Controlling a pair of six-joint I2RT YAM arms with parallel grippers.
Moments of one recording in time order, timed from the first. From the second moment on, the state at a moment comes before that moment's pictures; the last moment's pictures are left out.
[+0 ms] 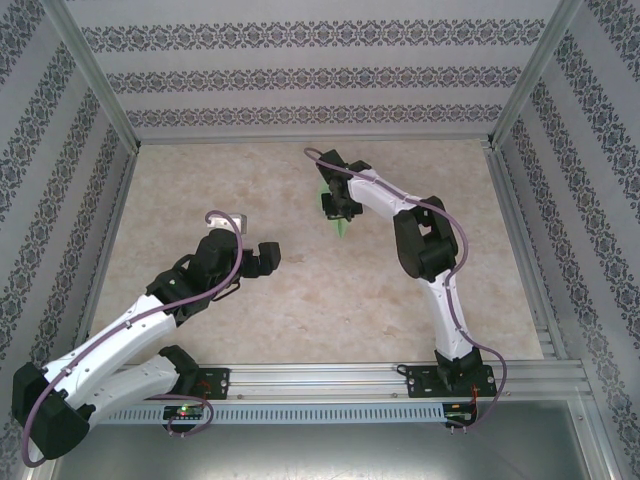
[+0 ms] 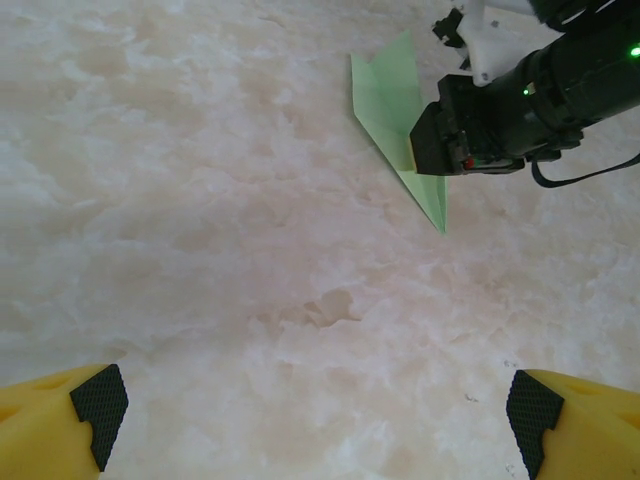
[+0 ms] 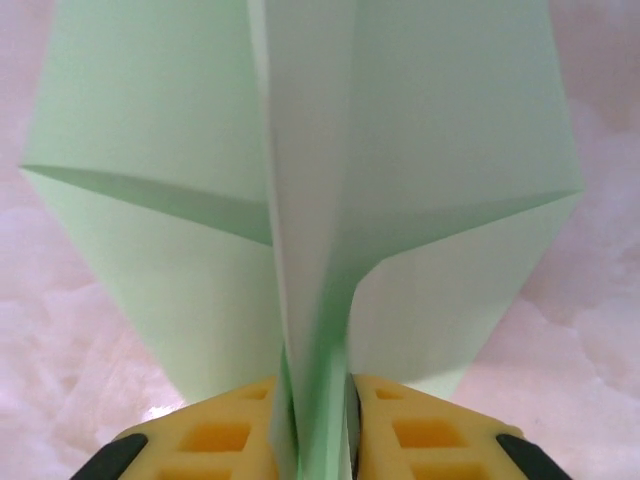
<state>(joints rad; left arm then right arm) -0.63 0.91 0.73 -0.44 -0.22 -0.56 0.50 2.30 1.90 -0.88 0.07 0.41</state>
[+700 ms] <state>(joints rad) -0.28 0.93 0.73 -0.42 -0.19 -0.57 0.46 1.61 1.38 -0.72 0.13 0.32</state>
